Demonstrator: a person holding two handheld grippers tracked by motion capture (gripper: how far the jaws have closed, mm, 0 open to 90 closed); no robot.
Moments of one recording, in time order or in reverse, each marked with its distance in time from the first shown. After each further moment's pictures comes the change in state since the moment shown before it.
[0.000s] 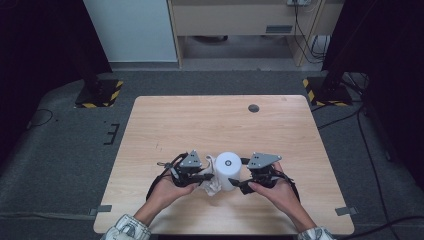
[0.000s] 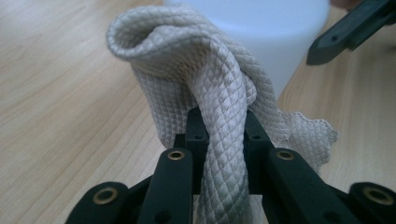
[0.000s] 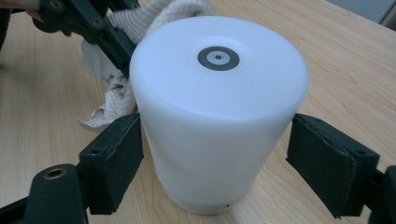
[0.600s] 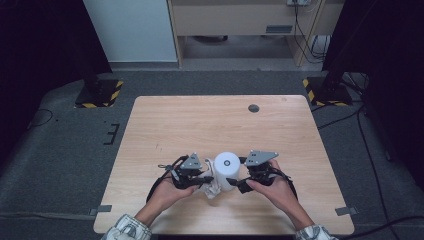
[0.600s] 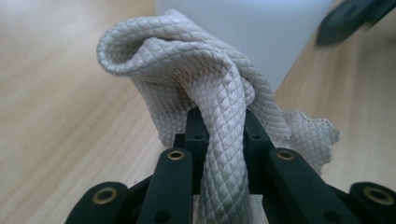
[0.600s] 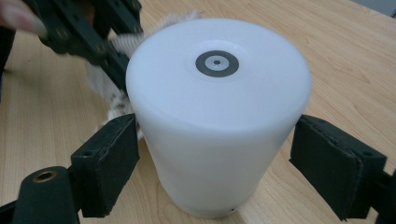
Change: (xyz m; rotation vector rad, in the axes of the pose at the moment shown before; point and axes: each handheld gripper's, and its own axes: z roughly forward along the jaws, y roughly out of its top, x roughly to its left) left arm 0.000 -0.013 0.012 0.054 -0.007 -0.031; right arm -0.002 0.006 0.006 0.018 0.026 0.021
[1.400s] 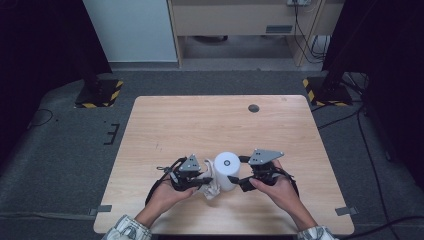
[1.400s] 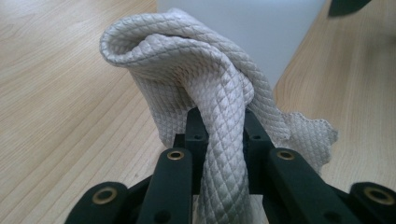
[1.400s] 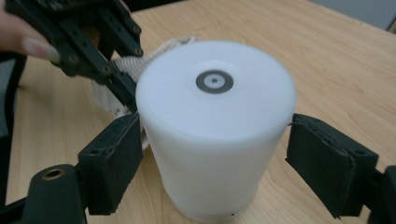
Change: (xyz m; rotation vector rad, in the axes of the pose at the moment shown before) left arm -0.003 0.000 -0.012 -0.059 0.012 -0.004; right arm -0.001 0.004 -0.013 -0.066 0.008 0.027
